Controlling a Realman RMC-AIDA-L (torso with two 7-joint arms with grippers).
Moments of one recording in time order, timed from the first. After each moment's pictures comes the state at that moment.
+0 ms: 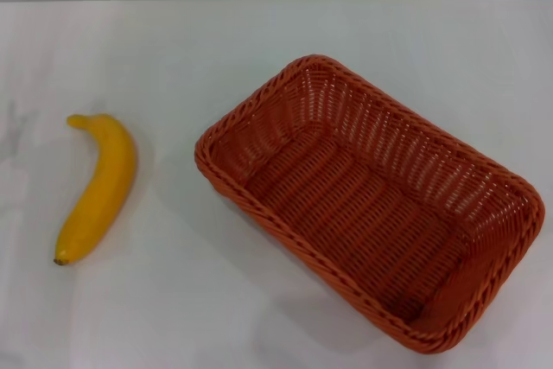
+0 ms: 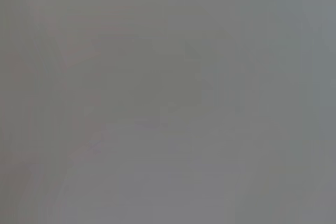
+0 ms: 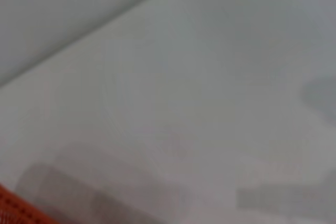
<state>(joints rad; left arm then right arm) -0.40 -2.08 2.83 0.02 -1.65 1.31 -0.34 0.18 2.00 -0.98 -2.03 0.74 1.87 0.30</state>
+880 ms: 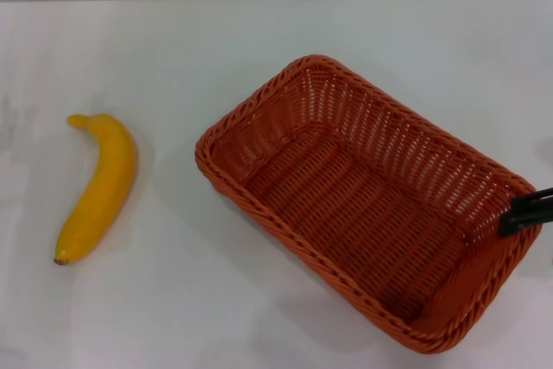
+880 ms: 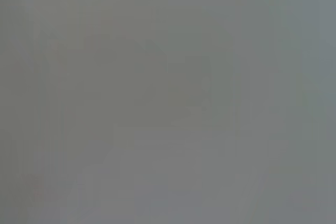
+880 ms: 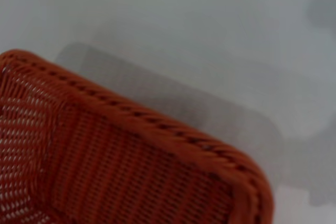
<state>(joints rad) -0.42 -2.08 2.83 0.00 -1.67 1.31 -0.34 0.21 2.01 -1.32 -2.00 0.81 1.89 0.58</state>
